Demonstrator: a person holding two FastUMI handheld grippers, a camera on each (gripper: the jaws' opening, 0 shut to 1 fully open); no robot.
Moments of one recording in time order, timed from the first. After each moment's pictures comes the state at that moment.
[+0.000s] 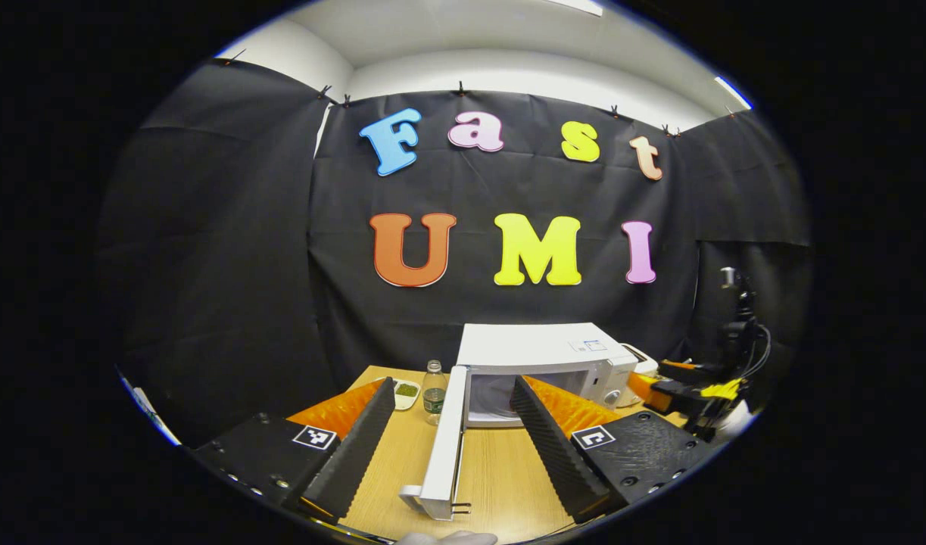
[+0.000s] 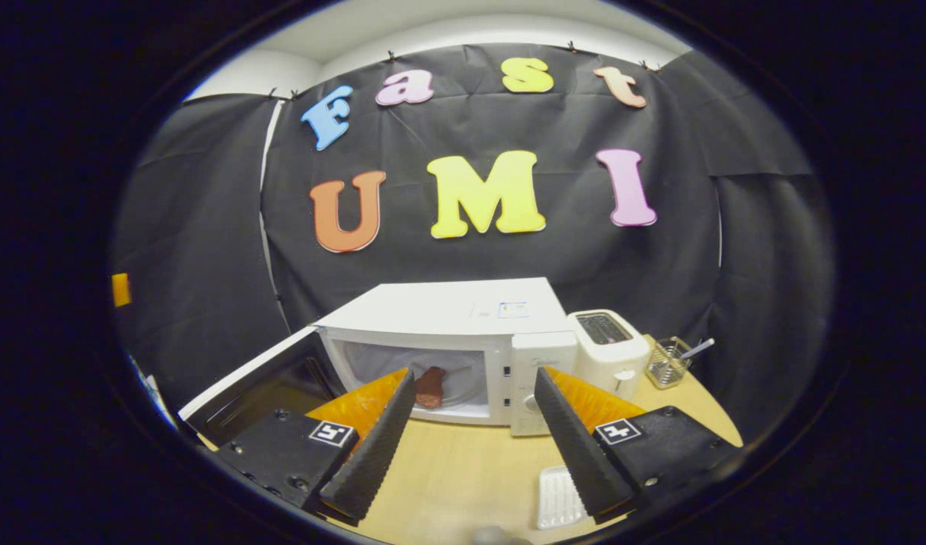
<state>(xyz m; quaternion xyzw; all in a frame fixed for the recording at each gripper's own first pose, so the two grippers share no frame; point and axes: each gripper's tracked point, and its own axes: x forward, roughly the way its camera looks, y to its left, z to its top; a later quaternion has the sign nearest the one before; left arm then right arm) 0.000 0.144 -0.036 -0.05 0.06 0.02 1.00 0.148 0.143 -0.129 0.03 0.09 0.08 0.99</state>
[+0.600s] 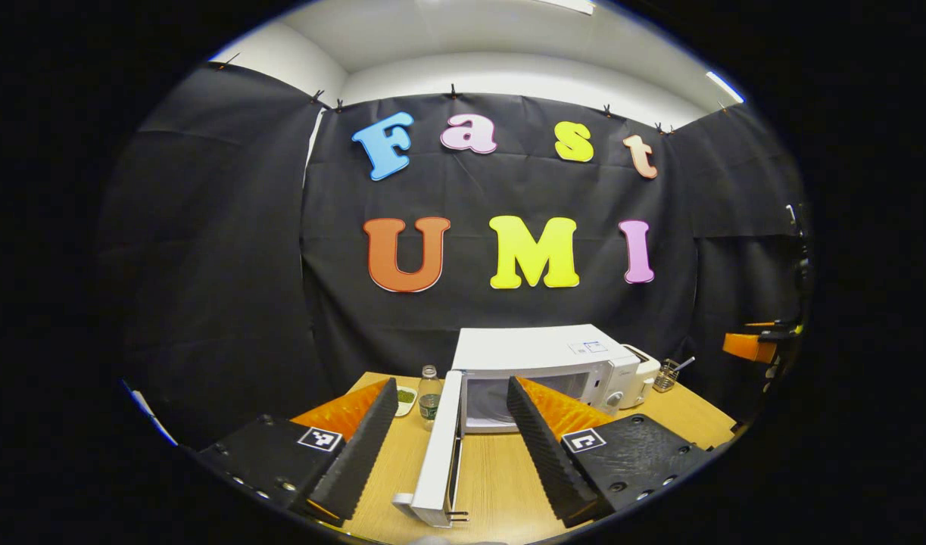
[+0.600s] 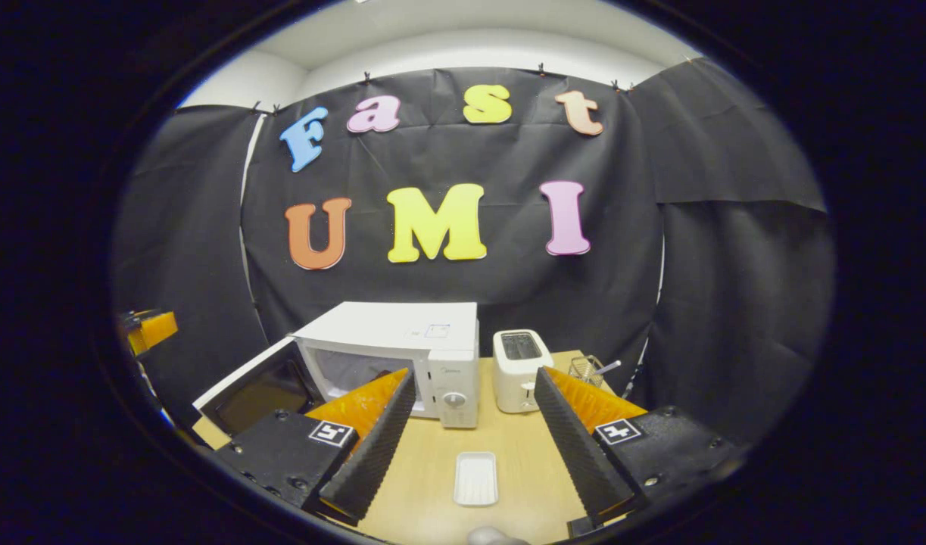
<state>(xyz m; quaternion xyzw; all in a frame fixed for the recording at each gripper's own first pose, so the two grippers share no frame) 0.019 0.130 -0.045 -0.03 0.04 0.00 1.00 0.063 0.041 -0.068 0.02 0.07 0.03 1.00</state>
